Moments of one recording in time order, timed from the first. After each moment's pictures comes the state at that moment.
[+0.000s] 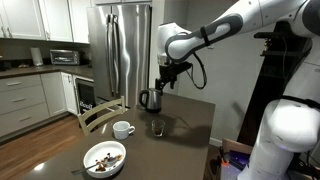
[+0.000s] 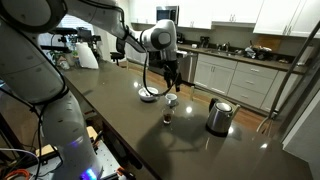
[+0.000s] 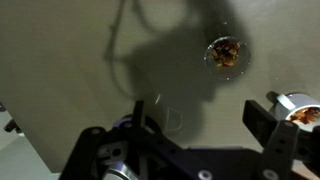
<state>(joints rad) -0.14 -0.18 0.04 -2.20 -0.26 2.03 0.35</state>
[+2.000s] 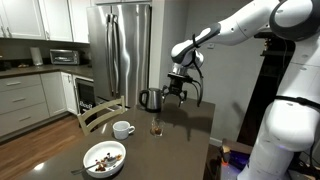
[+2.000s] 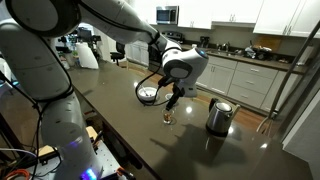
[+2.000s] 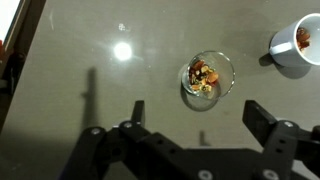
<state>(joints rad) -0.19 -0.04 -0.22 -2.26 0.41 2.01 0.64</state>
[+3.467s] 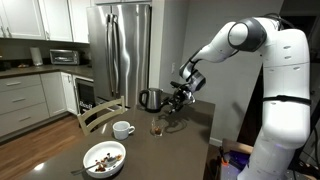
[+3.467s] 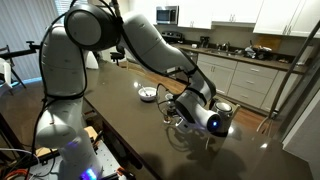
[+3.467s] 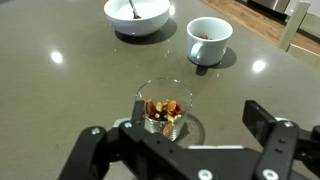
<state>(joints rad) -0.33 0.29 -0.33 -2.21 1.18 1.76 0.69</state>
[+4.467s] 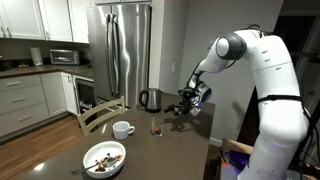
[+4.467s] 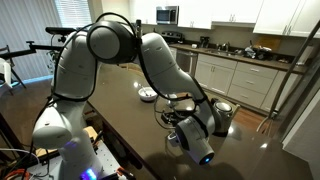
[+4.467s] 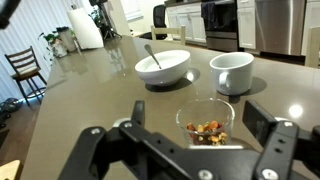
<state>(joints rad) -0.44 0.48 -0.37 -2.21 1.29 1.36 0.67</state>
